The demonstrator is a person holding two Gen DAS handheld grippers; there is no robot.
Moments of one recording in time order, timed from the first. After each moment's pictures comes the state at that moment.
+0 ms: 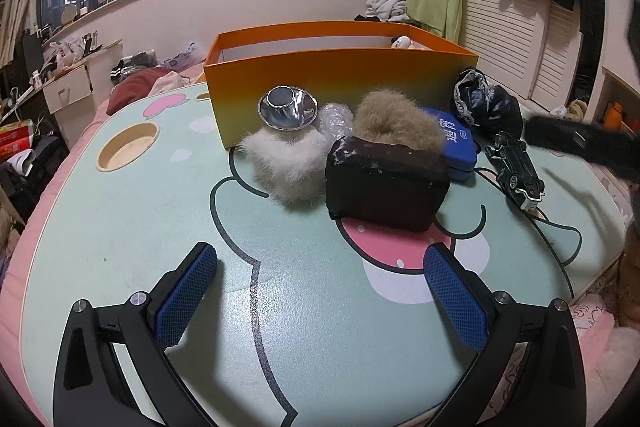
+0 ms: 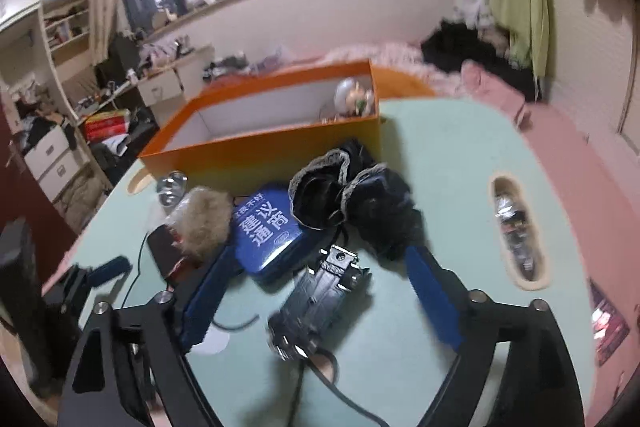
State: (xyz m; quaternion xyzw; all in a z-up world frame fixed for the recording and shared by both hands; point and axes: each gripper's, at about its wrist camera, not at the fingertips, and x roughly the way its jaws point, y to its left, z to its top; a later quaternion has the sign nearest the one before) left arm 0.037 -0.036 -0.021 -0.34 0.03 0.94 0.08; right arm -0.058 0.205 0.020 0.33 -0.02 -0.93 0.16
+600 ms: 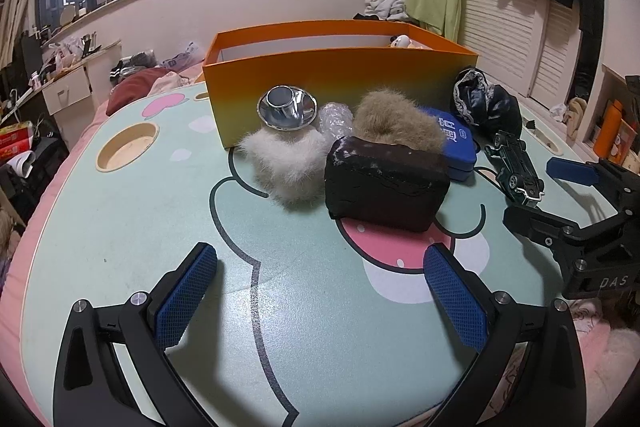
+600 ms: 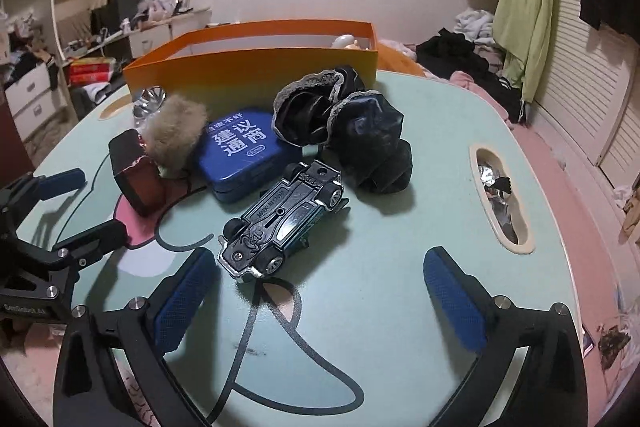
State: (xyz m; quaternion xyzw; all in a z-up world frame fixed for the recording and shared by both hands) left arm 0.038 -0.036 -0.021 -0.34 0.03 0.94 0.08; right arm -0.047 0.198 -0.048 0.34 0.07 -0.93 0.13
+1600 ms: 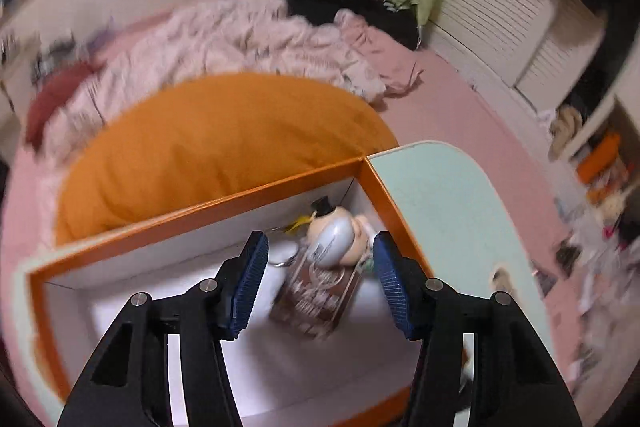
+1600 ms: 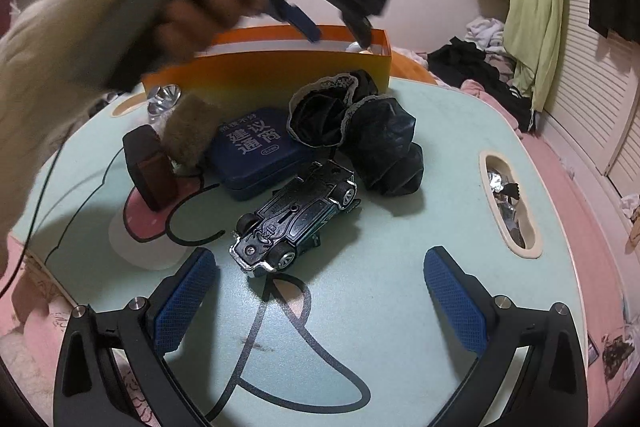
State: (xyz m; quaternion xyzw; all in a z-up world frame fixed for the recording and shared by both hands) left arm -0.198 0.090 0.051 -0.49 0.01 0.86 0.17; right arm -0.035 0.196 -0.029 0.33 0.07 -0.93 0.15
